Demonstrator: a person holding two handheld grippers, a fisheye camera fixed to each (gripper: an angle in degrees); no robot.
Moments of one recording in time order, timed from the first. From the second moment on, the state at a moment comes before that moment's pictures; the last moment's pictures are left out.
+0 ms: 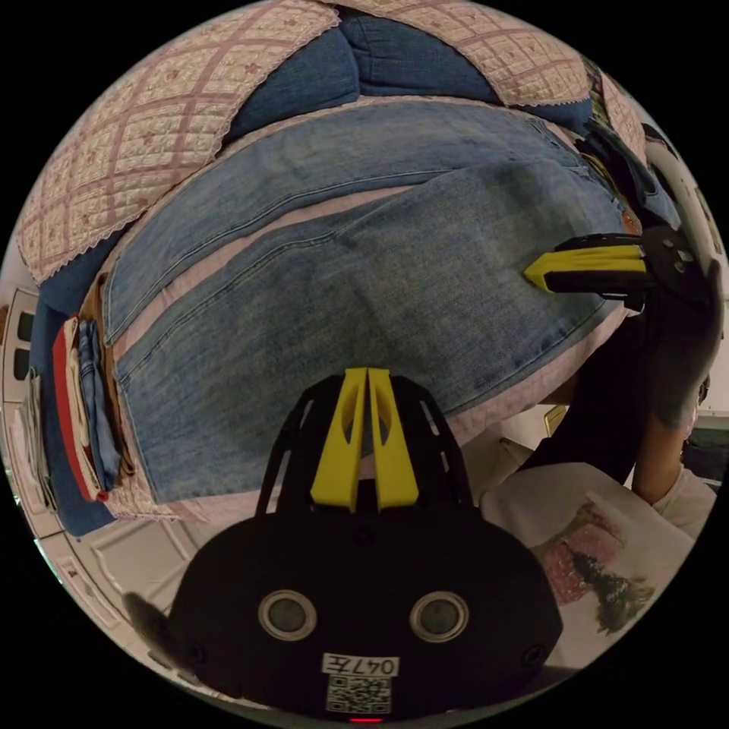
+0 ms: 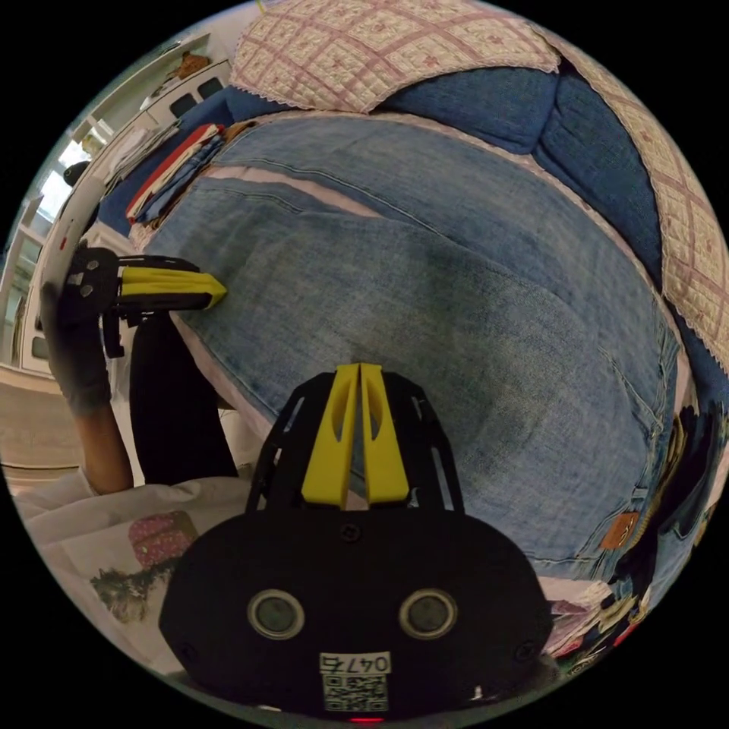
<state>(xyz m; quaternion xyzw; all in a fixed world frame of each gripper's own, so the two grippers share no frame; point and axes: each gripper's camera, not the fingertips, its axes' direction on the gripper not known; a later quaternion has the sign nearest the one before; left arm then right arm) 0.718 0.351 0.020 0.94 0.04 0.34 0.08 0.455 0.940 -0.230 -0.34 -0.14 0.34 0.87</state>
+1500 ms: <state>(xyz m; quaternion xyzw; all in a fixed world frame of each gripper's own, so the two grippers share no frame) 0.690 0.252 0.034 0.94 0.06 0.35 0.04 0.452 0.945 -0.234 -0.34 -0.11 0.33 0.87</state>
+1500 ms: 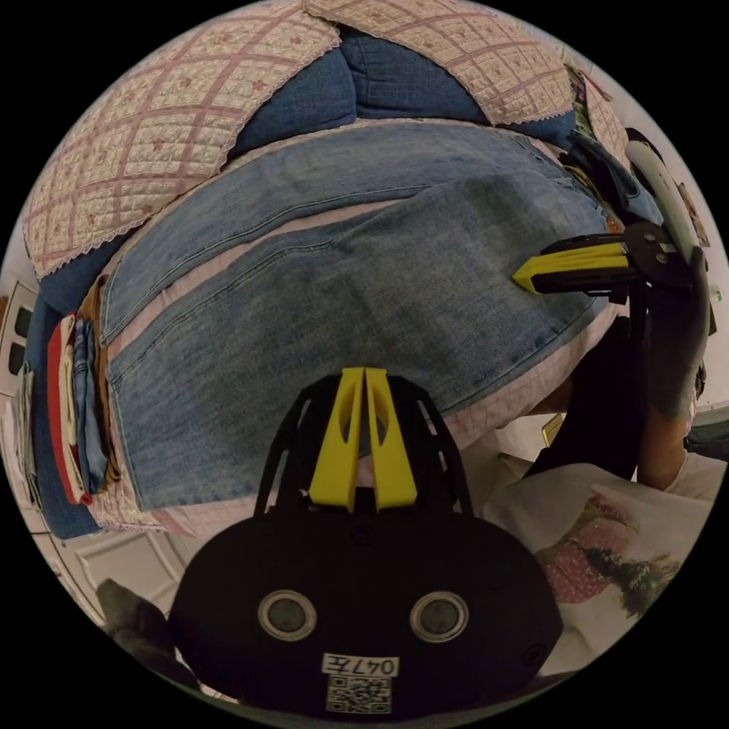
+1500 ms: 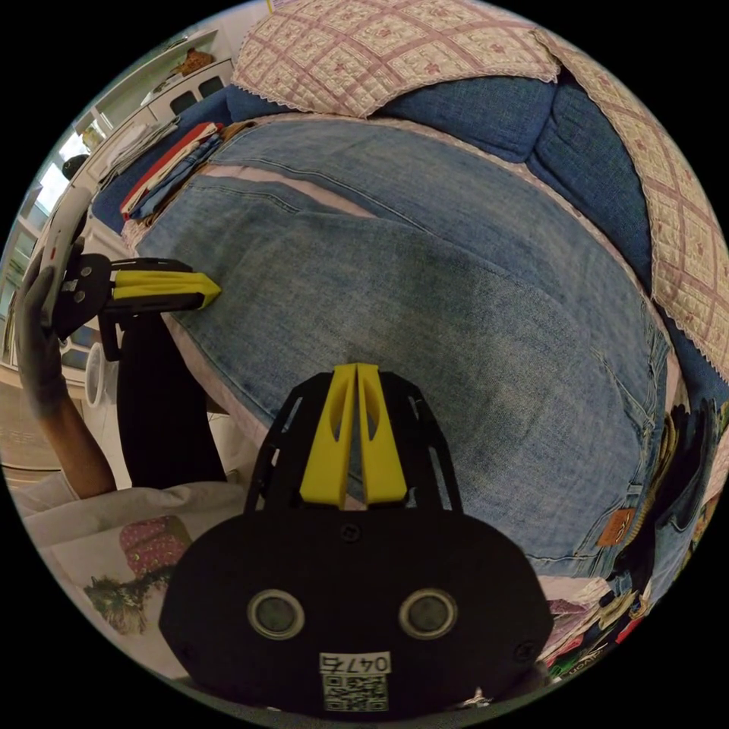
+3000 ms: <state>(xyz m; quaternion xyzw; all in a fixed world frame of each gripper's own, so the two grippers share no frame) 0.718 0.263 0.073 0.95 0.01 0.31 0.03 0.448 0.986 -0.194 -0.35 -0.12 0.33 0.87</state>
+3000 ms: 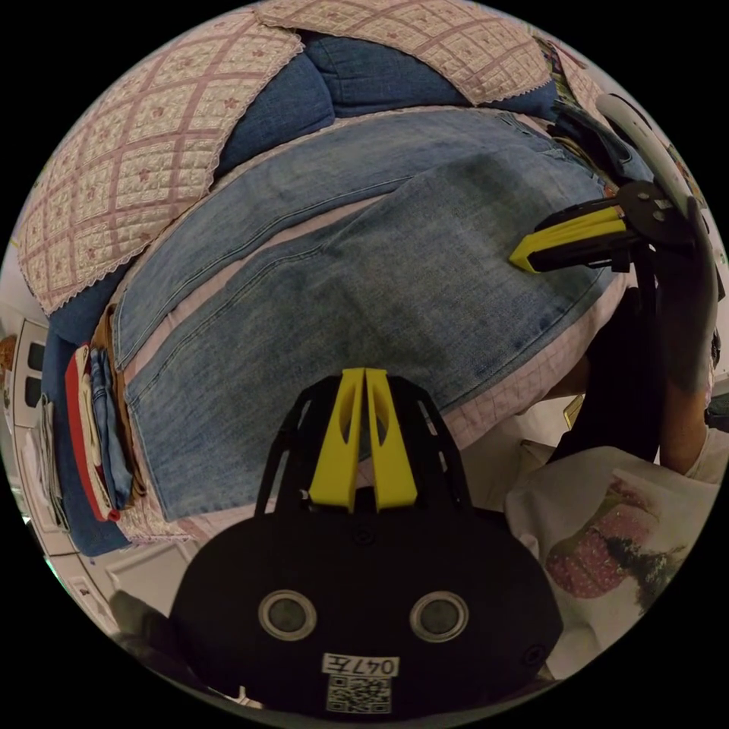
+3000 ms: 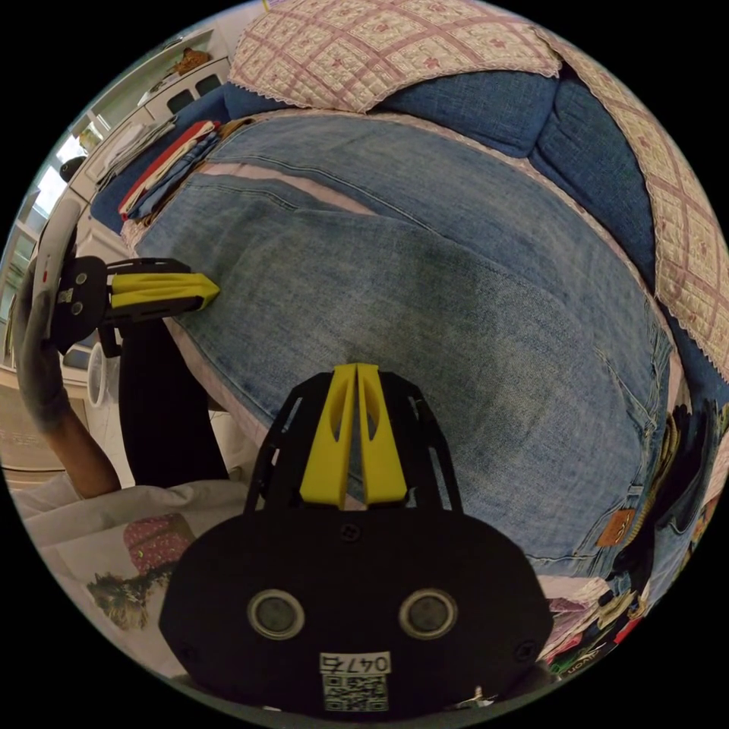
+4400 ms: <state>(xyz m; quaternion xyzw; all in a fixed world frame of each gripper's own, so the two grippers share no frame) 0.755 0.392 0.060 0.94 -0.01 0.32 0.11 0.423 0.971 -0.131 -0.35 -0.15 0.38 0.84</state>
